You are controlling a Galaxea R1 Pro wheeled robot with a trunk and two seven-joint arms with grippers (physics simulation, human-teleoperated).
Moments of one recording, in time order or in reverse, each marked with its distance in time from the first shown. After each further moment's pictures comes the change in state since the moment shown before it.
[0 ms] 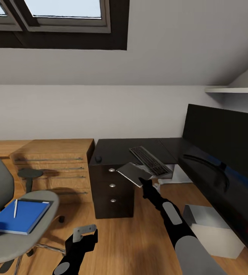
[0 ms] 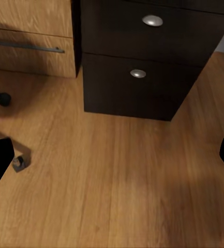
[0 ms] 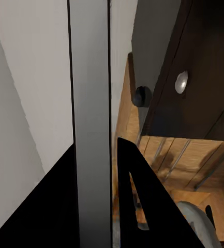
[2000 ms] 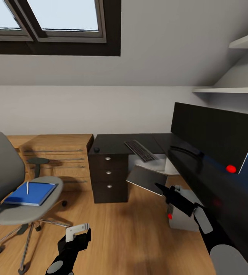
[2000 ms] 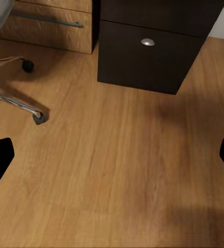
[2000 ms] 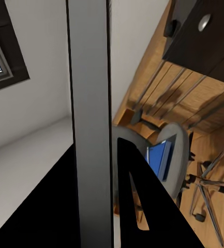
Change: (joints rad) left arm 0.000 -0.001 0.079 0.001 0.000 0.000 -0.005; right arm 0.065 -0.247 -0.083 -0.086 0.396 0.370 0.533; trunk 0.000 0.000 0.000
